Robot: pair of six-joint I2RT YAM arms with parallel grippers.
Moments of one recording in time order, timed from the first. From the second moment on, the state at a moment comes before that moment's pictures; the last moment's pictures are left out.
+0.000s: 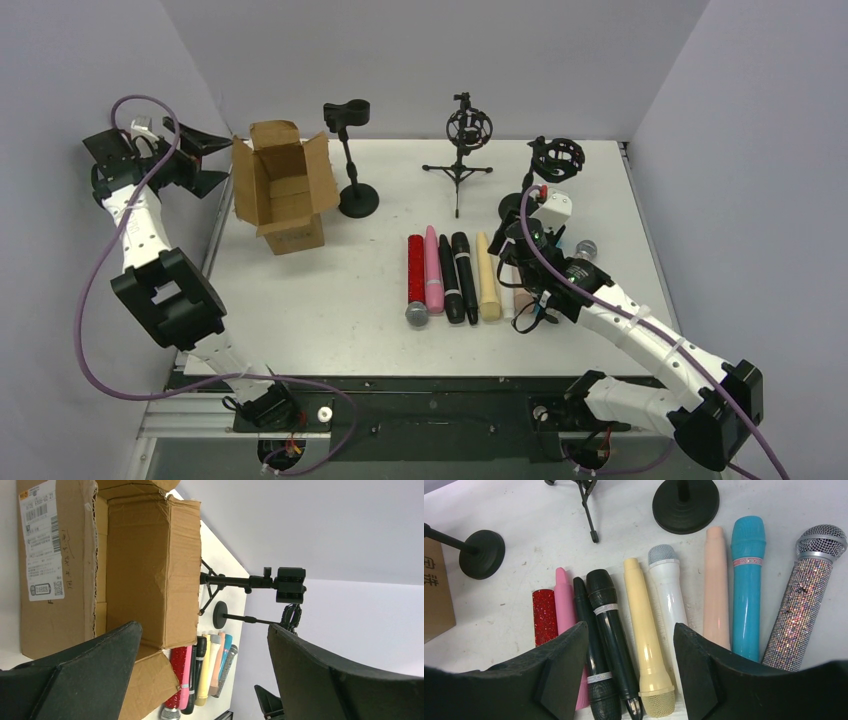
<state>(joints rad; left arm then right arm) 0.59 1.83 1.72 -0.52 0.96 -0.74 0.69 1.08 0.92 -0.45 0.61 0.69</state>
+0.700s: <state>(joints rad) 0.32 1.83 2.10 -0.72 0.85 -0.50 0.71 1.07 0.92 -0.45 0.65 0.63</state>
